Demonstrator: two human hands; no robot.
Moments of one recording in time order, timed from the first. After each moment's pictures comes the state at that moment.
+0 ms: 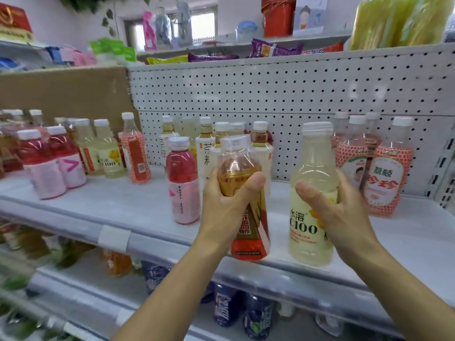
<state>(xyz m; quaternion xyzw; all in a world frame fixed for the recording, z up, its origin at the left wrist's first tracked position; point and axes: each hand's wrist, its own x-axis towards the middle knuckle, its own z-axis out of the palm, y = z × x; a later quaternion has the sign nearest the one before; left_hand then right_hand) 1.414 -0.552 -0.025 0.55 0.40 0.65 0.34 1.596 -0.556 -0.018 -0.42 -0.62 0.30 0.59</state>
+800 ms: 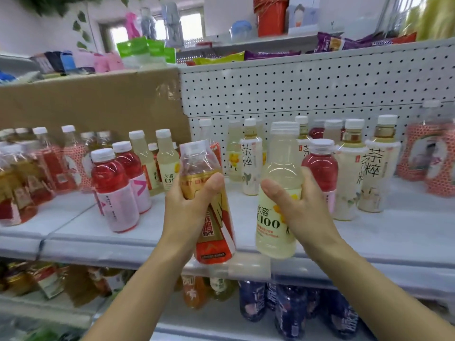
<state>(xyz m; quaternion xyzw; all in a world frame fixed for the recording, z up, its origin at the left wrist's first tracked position) 1.072 -0.514 -0.014 0.54 0.44 0.63 0.35 1.259 -0.528 -0.019 -0.43 -0.57 0.32 0.62</state>
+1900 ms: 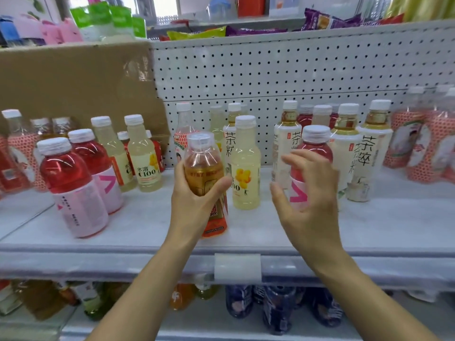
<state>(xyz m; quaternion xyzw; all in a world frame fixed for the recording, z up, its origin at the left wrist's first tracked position) 1.094 -0.452 -0.047 0.60 0.43 0.59 0.31 1.276 -0.501 -0.051 -0.47 -0.62 -0.11 0.61</state>
